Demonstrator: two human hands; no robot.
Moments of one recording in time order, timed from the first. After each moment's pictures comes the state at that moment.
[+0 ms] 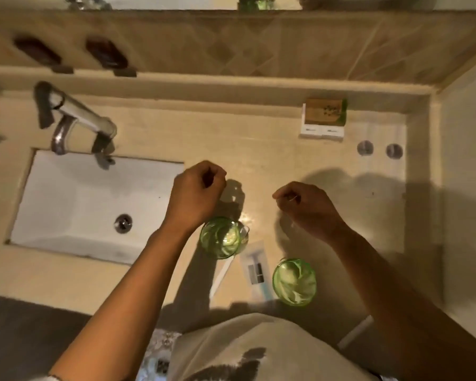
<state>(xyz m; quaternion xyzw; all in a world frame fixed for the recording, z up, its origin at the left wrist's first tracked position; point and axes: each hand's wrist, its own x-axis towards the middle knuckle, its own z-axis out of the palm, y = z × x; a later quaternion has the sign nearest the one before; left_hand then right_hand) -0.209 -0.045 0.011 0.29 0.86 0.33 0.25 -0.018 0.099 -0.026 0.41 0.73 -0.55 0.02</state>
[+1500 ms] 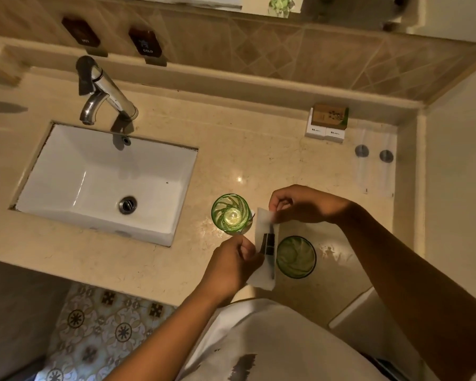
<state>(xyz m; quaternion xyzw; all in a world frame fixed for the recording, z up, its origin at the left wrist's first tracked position) -0.075 -0.151 -0.012 0.18 0.79 0.36 0.46 -0.023 0.092 -0.015 0.18 0.77 -0.56 0.26</state>
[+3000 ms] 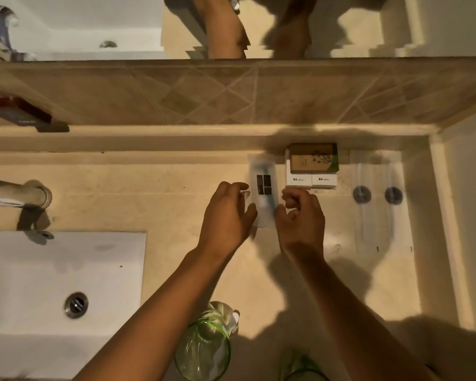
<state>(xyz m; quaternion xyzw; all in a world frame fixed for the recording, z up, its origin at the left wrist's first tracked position) -0.224 0.099 -0.086 0.40 0.83 0.26 0.29 -0.092 0.164 -0.120 0.62 0.64 -0.41 -0.17</state>
